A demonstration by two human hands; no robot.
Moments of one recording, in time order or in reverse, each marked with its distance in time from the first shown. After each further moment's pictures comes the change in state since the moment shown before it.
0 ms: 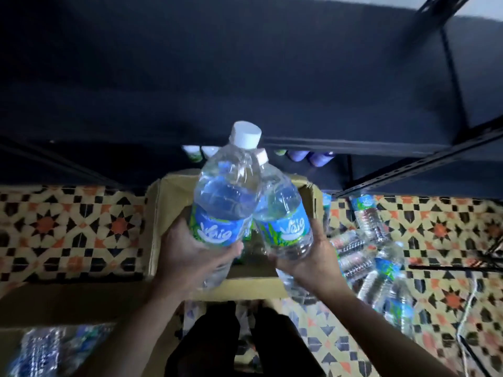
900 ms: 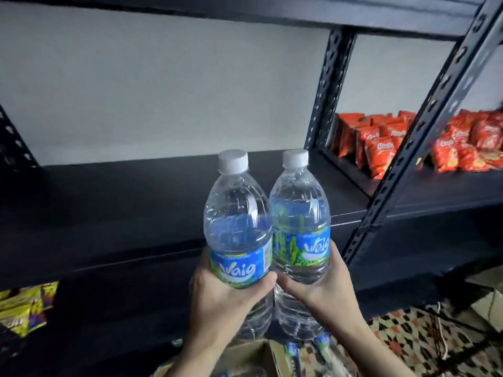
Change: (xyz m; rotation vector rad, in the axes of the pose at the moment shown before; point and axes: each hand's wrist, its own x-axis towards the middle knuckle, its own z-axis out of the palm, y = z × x) left_hand -0.155 0.392 -0.060 -0.322 -0.048 0.685; right_hand -0.154 -0.327 -0.262 0.360 0.447 -0.548
